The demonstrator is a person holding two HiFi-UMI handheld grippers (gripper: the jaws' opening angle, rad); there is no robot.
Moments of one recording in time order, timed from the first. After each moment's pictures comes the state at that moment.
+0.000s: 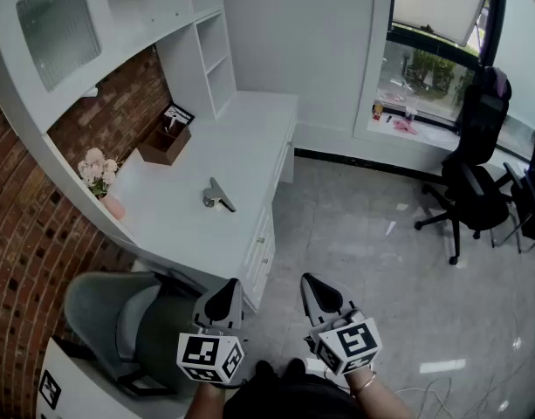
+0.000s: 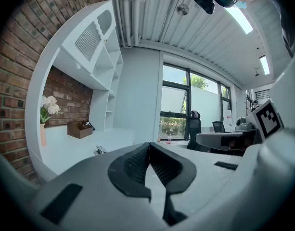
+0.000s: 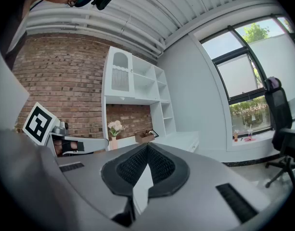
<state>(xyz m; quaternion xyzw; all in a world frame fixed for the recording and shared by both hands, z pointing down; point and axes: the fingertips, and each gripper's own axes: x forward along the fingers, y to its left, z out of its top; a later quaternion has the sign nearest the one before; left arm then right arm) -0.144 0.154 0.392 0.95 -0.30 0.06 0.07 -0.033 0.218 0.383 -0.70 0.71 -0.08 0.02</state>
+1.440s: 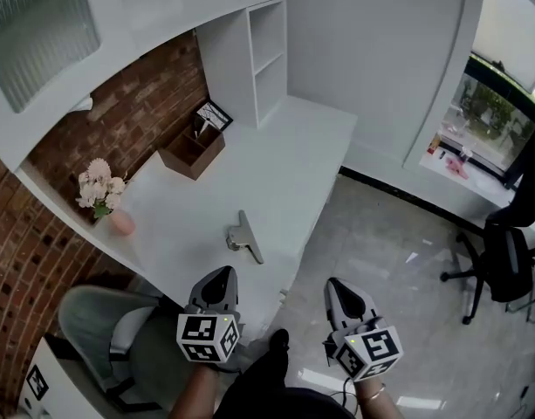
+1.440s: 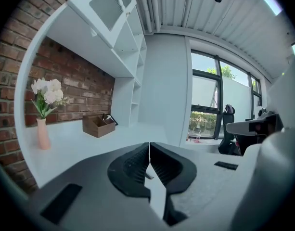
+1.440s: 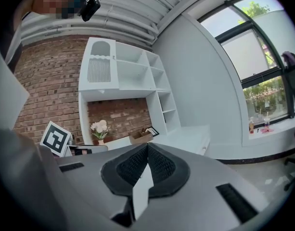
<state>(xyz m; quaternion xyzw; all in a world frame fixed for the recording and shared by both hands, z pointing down) -0.102 -0.085 0.445 0.90 -0.42 0.10 0.12 0.066 0.017 0.404 -0.66 0.74 -0.13 0.04</state>
